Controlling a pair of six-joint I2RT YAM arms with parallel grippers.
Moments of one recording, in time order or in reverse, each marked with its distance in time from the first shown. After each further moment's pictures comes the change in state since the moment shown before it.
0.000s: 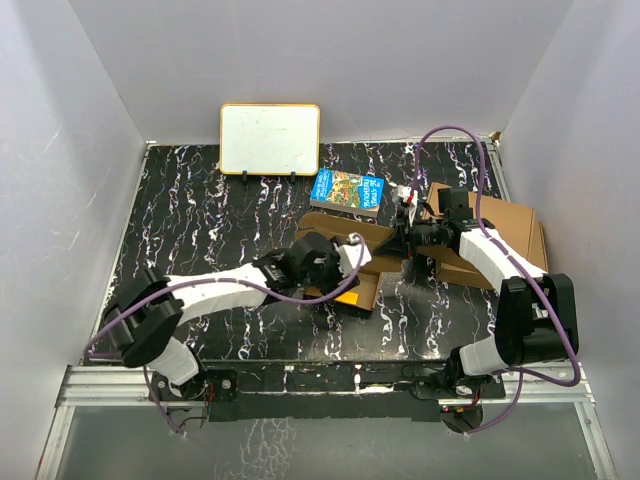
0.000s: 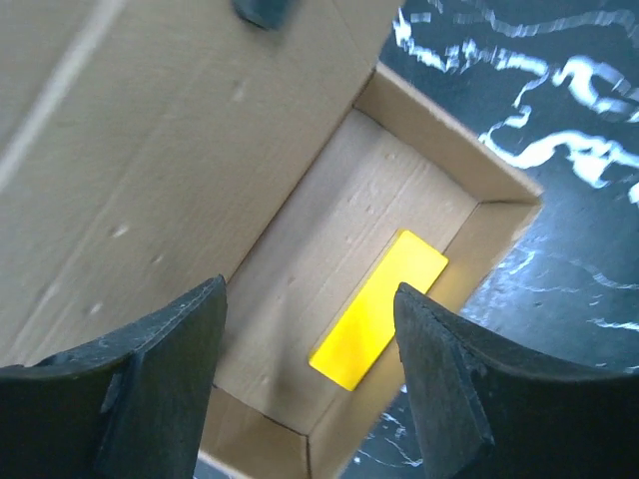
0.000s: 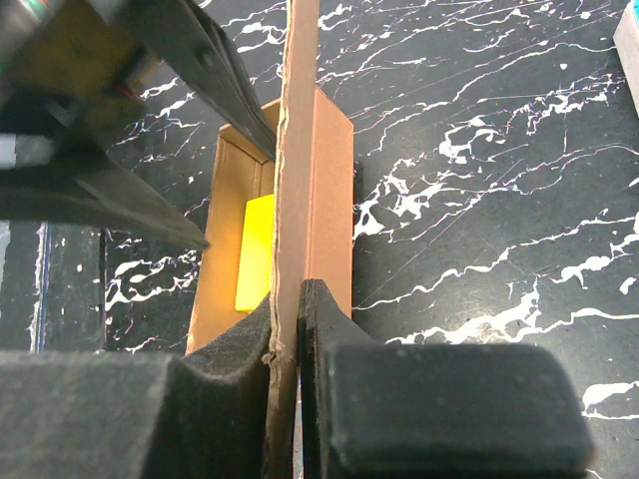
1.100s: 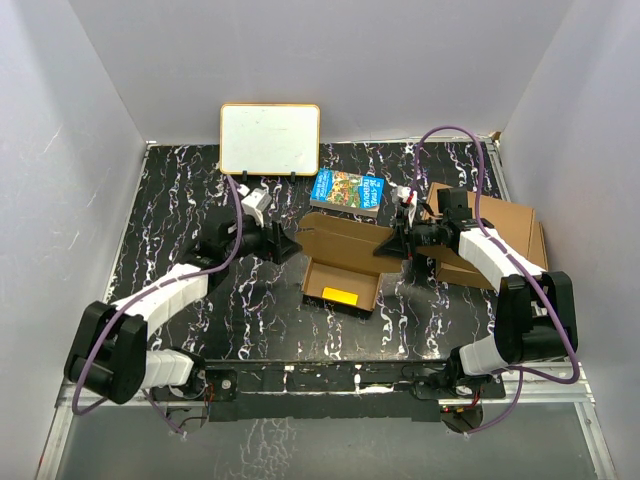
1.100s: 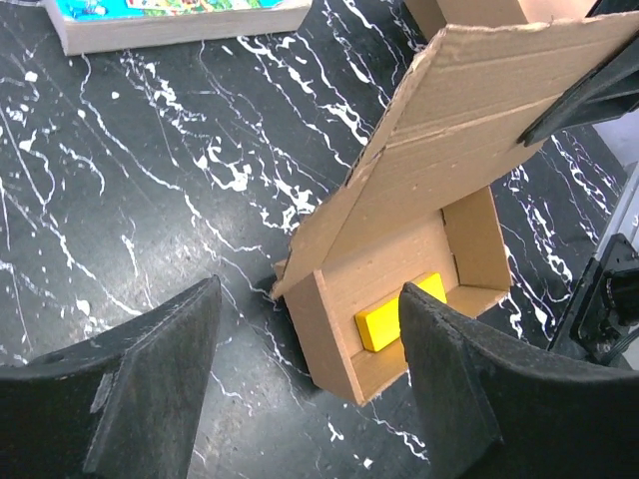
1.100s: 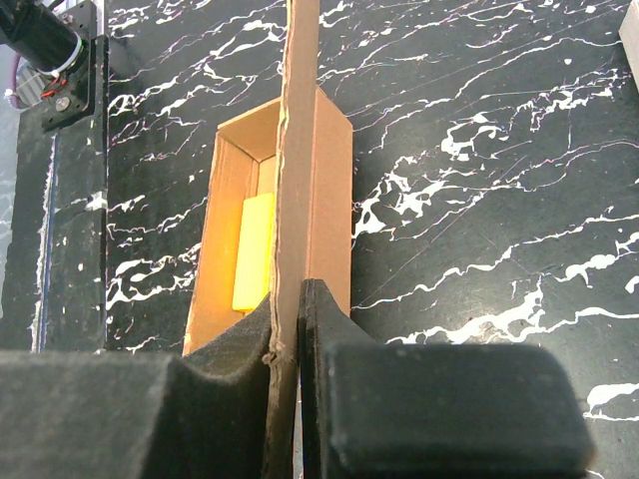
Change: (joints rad) left arm 0.581 -0.320 -0.276 0.210 0.428 -0.642; right arm 0.000 0.011 0.000 0.000 -0.003 -0.003
